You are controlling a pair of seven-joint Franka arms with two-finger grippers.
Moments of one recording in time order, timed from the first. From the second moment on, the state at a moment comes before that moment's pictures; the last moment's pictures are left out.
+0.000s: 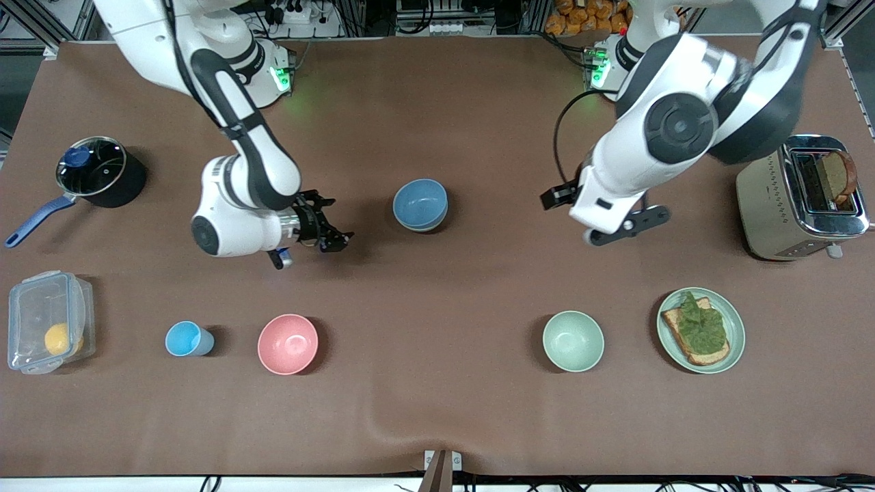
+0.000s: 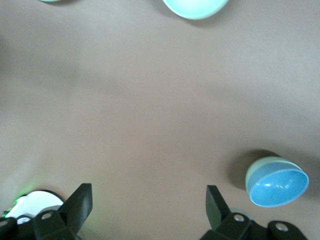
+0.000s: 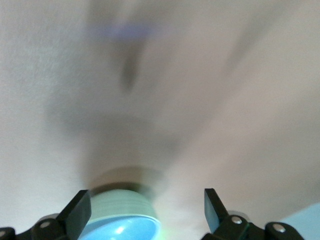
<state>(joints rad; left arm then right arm) -0.06 0.26 -0.45 -1.49 0.03 1.52 -0.85 0.24 0.41 0.05 -2.00 0.63 1.96 0.96</state>
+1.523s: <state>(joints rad) 0.06 0.25 -0.18 -1.50 0.50 1.52 -0.10 -0.03 0.08 0.05 -1.61 0.09 1.59 0.32</state>
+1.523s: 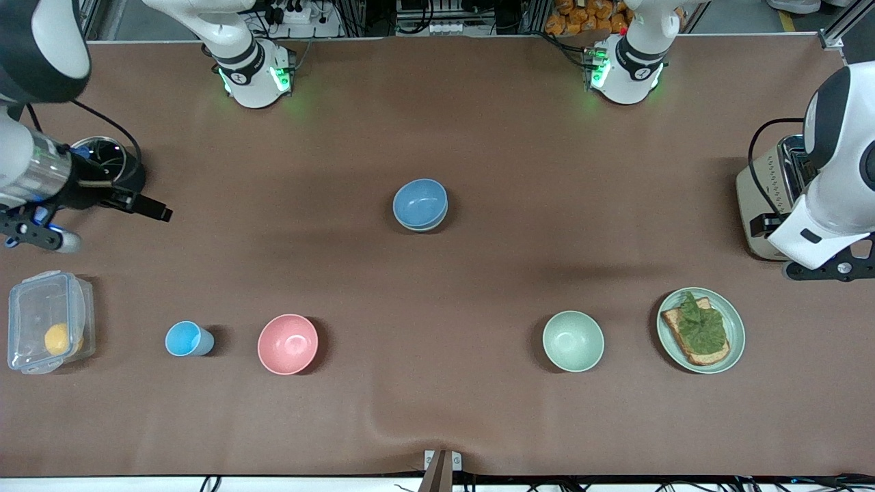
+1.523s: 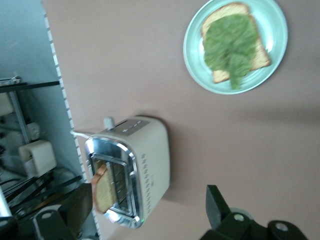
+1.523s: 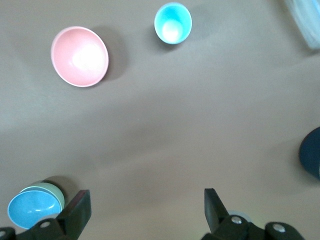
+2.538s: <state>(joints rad) -0.07 0.04 0.12 -1.53 0.00 1.51 0.09 -0.06 -0.02 0.05 -1.58 0.01 1.58 -0.07</state>
